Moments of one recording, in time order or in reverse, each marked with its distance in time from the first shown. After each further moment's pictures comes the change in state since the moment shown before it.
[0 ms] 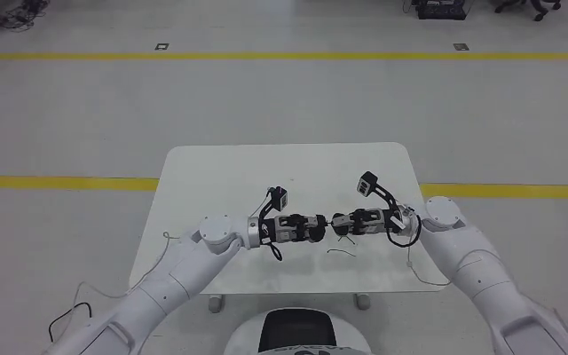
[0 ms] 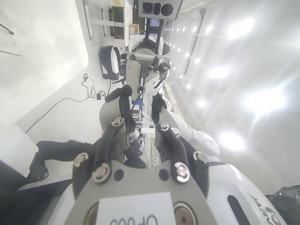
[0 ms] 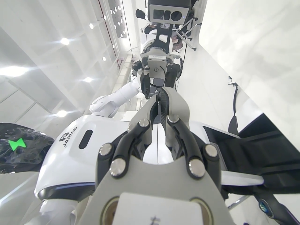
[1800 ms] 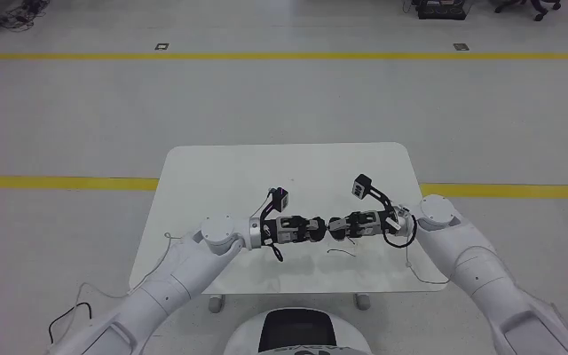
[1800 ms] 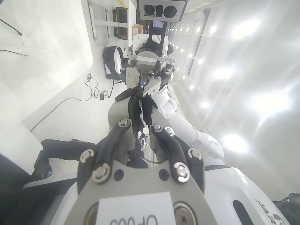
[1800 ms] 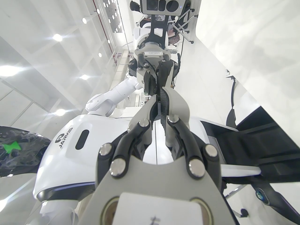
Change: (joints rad) left arm 0.004 -0.010 -0.003 0.006 0.033 0.011 0.010; right arm 0.040 0.010 -0.083 0.016 0.020 0.000 0.000
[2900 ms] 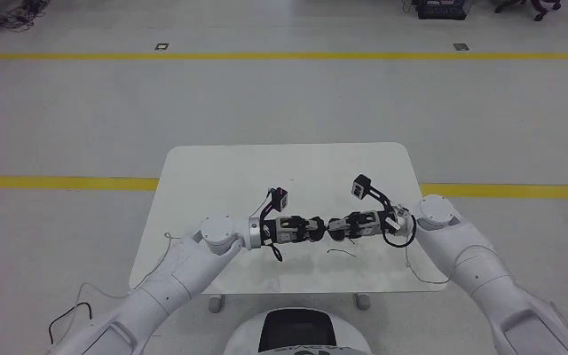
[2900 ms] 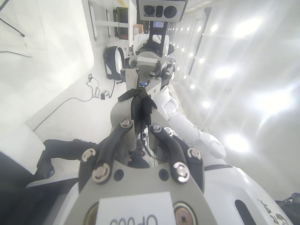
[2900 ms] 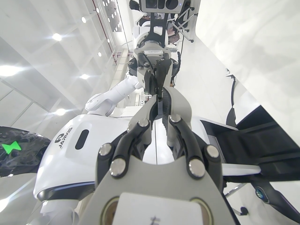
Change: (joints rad) left arm 0.001 -0.002 -0.007 0.011 0.022 -0.018 -0.001; right arm 0.009 0.002 -0.011 0.011 0.009 -0.004 0.000
